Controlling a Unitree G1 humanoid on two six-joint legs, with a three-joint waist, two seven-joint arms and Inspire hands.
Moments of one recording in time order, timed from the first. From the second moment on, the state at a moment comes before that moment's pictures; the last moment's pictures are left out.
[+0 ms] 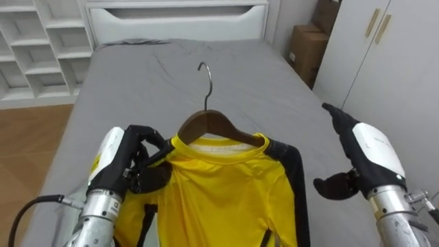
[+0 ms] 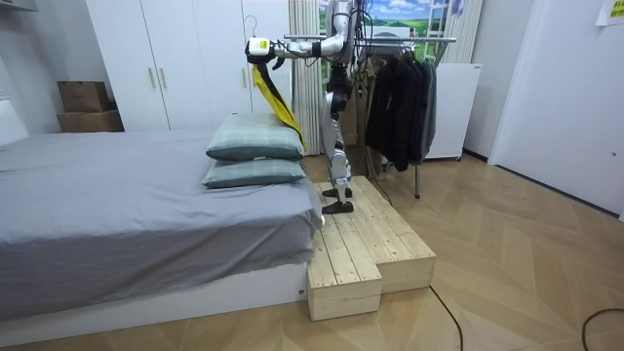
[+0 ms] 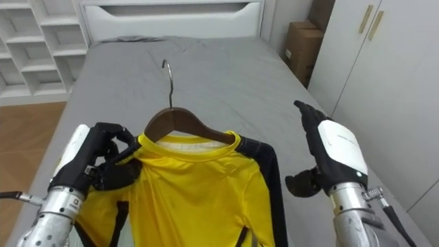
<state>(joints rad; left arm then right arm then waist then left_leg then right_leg) -0.07 0.33 -0.12 0.01 0.34 0.01 0.15 -0.09 -0.40 0.02 0.06 -0.61 0.00 -0.05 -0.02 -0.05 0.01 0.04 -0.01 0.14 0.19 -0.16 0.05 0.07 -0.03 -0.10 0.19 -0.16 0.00</state>
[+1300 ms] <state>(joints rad) -0.08 0.28 -0.16 -0.09 0.43 0.00 0.09 -0.13 -0.37 0.08 0.07 -0.60 0.00 0.08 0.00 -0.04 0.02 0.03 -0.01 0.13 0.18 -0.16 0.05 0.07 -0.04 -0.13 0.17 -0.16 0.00</state>
